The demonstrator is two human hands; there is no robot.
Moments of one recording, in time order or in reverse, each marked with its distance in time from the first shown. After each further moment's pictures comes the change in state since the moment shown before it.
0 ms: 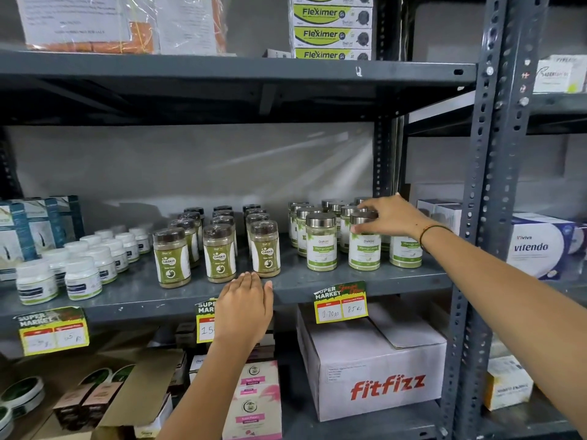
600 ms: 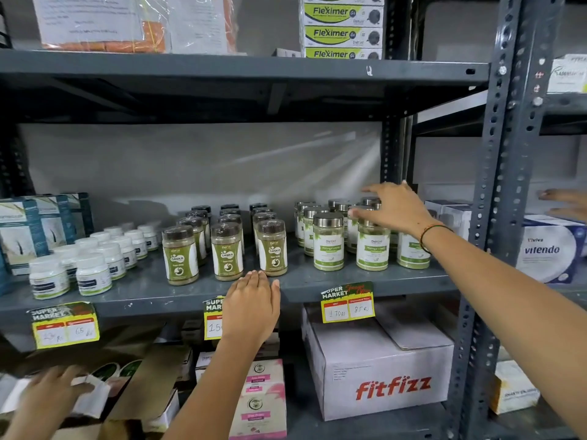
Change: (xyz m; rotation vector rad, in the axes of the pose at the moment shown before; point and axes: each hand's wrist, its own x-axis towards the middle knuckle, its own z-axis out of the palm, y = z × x) left_hand -0.001 0.000 -0.002 -0.019 0.024 0.000; right_hand 0.009 -0.011 0.001 0.033 0.214 0.012
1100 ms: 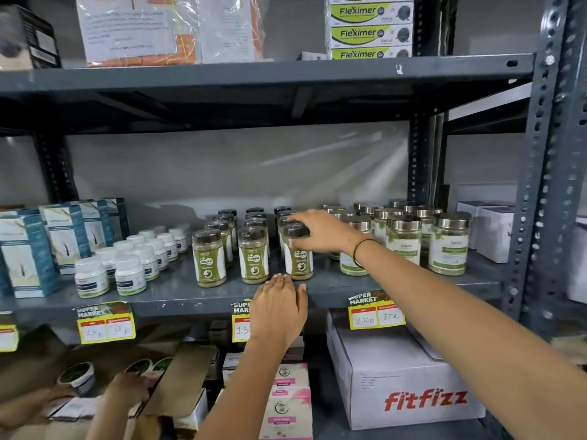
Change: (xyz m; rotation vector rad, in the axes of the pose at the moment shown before) left_hand 0.005 0.002 -0.007 -0.047 -0.068 -0.024; right_hand 0.014 -0.156 0.046 0.176 -0.295 -0.310
